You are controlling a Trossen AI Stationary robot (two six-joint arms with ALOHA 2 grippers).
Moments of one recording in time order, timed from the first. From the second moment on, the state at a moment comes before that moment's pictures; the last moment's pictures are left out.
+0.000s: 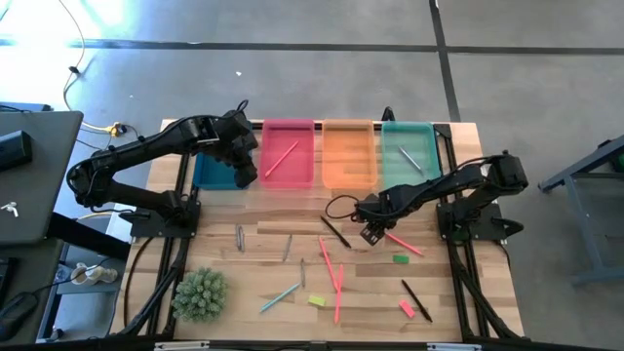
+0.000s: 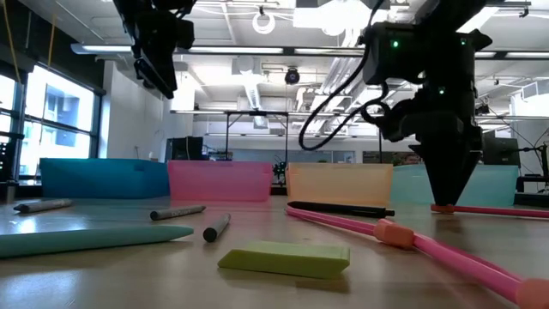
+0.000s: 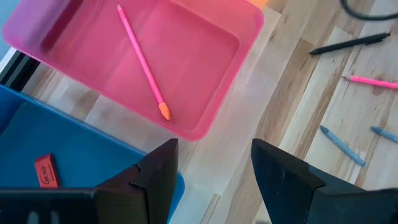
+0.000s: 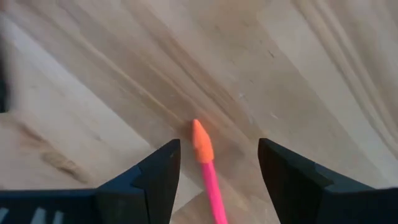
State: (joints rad) left arm 0.61 1.21 1.12 -1.02 0.08 -0.04; right arm 0.08 1.60 0.84 -0.73 0.01 0.83
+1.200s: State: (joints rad) left arm 0.61 1.21 1.12 -0.98 0.07 -0.04; right arm 0.12 1.72 0.98 -0.88 0.10 0.85
